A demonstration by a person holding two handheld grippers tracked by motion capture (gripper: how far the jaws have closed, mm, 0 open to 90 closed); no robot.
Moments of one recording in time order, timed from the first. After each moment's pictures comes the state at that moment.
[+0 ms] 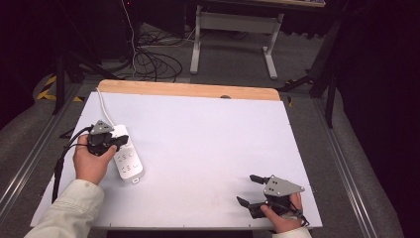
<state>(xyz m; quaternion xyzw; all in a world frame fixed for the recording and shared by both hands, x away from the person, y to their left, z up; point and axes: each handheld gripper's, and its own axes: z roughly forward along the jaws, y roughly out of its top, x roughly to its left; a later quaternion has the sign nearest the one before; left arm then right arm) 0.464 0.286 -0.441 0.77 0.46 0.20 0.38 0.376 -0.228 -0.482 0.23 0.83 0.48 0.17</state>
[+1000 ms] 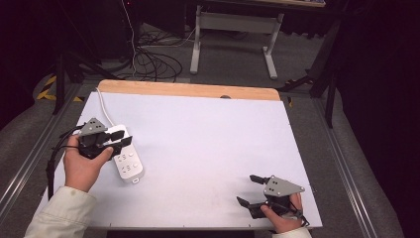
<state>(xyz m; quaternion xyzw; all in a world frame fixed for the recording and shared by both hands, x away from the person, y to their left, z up) 0.433 0.279 -0.401 0.77 0.43 0.20 0.43 0.376 -0.228 -0.482 0.24 0.83 0.48 0.17</state>
